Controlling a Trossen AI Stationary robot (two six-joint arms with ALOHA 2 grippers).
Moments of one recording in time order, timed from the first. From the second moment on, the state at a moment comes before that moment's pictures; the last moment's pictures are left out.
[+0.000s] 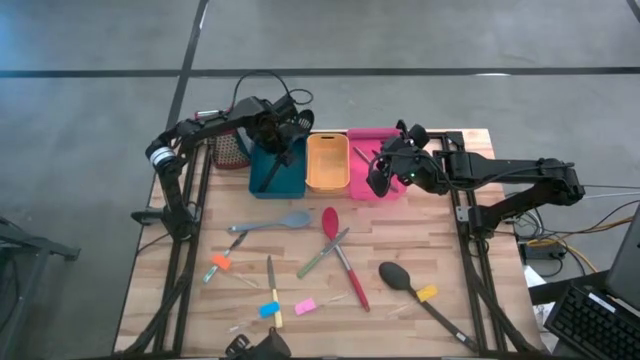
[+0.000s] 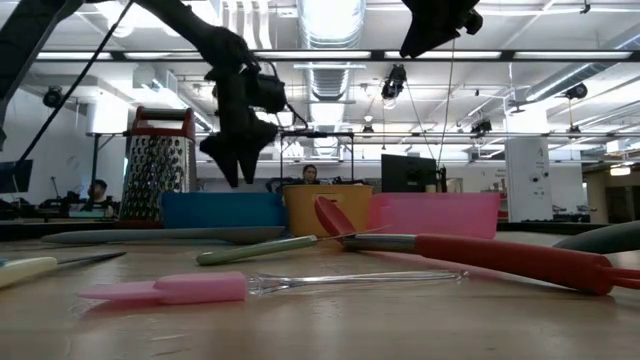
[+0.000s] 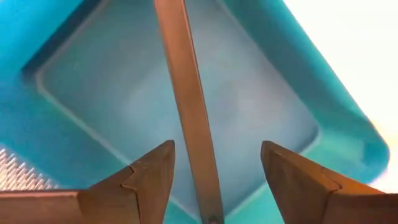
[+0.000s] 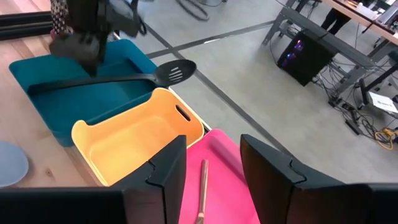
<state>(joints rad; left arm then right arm) 0.69 1.81 1.54 -1.09 0.06 -0.14 -0.05 1.26 1.22 -0.64 0.76 0.21</state>
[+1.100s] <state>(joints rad) 0.08 1.35 1.60 -0.97 -0.13 -0.29 -0.05 1.26 1.22 -0.66 0.76 0.21</state>
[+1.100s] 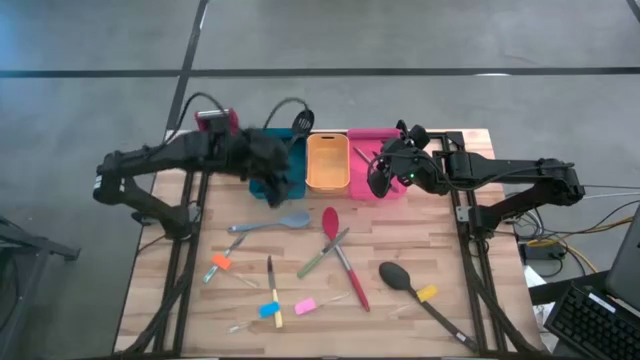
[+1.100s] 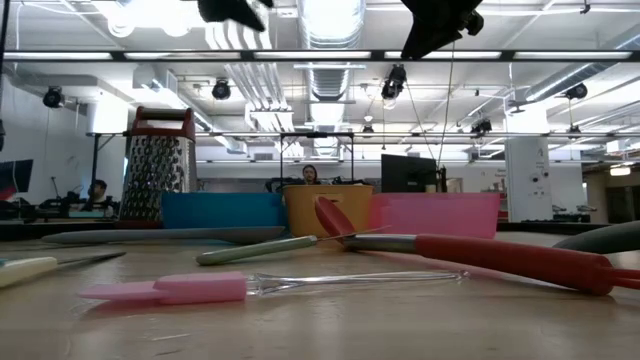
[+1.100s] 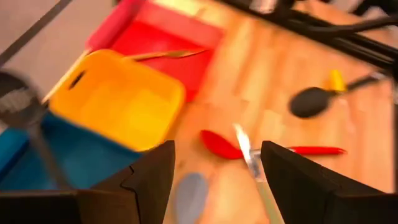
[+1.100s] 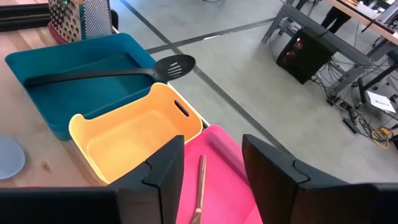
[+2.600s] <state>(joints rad) -0.55 1.34 0.95 -1.09 -0.16 -0.69 -0.05 1.26 1.22 -0.68 0.76 0.23</state>
